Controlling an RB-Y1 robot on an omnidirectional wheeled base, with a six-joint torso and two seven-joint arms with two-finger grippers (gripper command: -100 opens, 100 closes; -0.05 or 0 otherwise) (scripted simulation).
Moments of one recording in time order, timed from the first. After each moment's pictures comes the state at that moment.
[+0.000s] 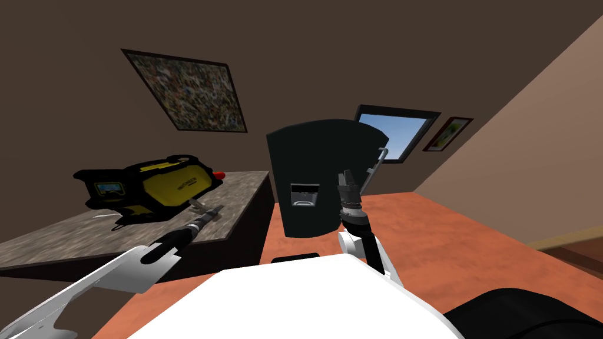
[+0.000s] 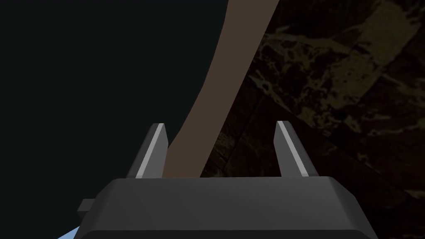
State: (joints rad) left arm 0.46 0.91 0.11 -1.83 0.03 0.38 -0.01; right arm 0.46 -0.04 0.07 -2.36 0.09 -0.50 0.16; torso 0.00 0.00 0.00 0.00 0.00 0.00
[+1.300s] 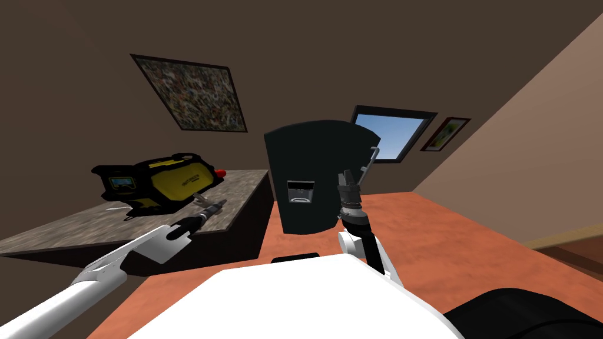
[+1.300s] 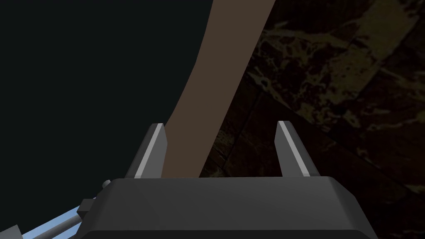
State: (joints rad) left arm 0.16 1.05 -0.13 -1.47 0.04 0.25 0.11; right arm 0.46 -0.04 0.07 -2.36 0.09 -0.50 0.16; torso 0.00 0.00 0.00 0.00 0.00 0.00
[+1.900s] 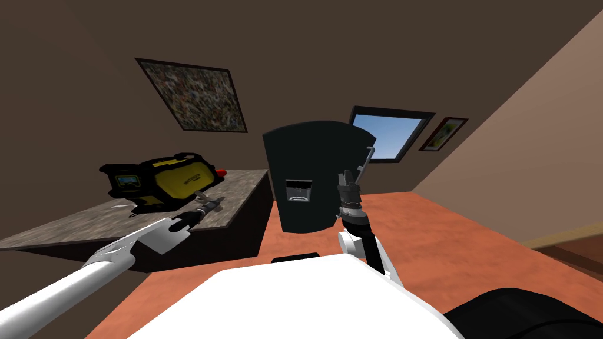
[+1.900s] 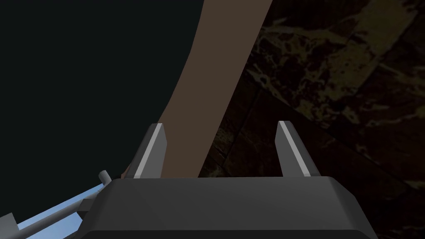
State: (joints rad) left arm 0.02 1.11 -0.24 -1.30 0.05 0.19 0.17; right arm 0.46 -0.04 0.07 -2.36 0.09 -0.50 0.16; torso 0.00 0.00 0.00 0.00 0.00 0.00
